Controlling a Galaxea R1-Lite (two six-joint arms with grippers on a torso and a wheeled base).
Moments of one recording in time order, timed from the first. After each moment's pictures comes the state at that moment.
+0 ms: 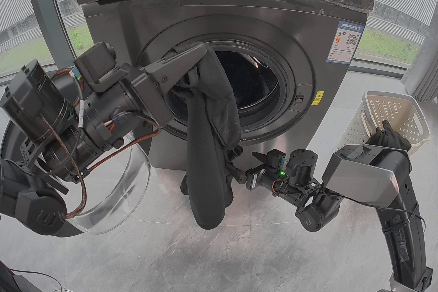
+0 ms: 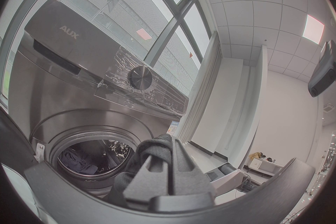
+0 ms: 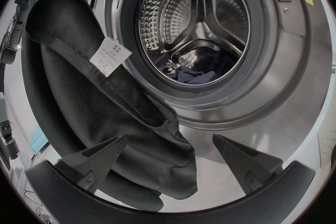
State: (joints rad) left arm -0.60 1.61 -0.74 -1.31 -0.32 -0.28; right arm 0.51 2.55 -1.07 -1.44 0.19 0.14
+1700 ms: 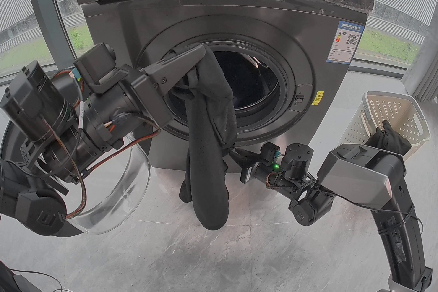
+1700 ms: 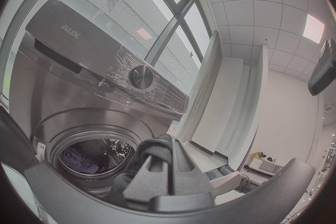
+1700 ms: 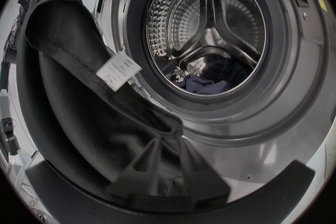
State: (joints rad) left arm -0.60 1.61 -0.73 -1.31 -0.32 -0.27; right arm 0.51 2.59 -1.20 -1.43 0.25 0.13
